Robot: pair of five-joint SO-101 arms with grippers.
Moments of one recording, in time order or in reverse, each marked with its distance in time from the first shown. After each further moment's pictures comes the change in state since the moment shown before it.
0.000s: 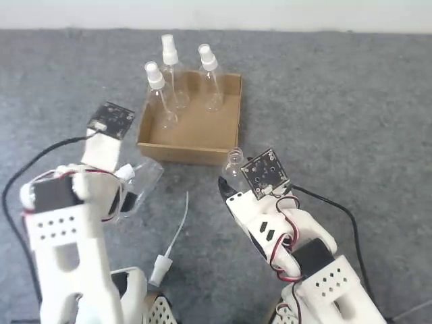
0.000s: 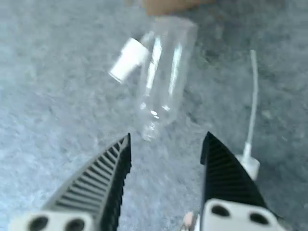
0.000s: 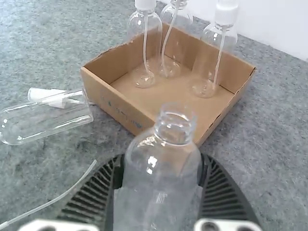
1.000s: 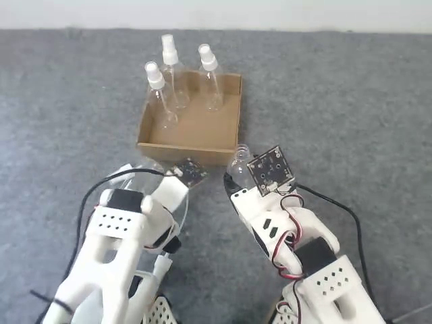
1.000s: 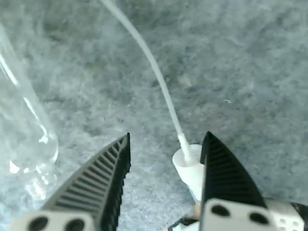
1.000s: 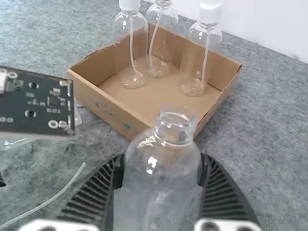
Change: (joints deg) left arm 22.8 2.5 29.5 -16.2 -0.4; right arm 2.5 0.0 0.0 -0.2 0.0
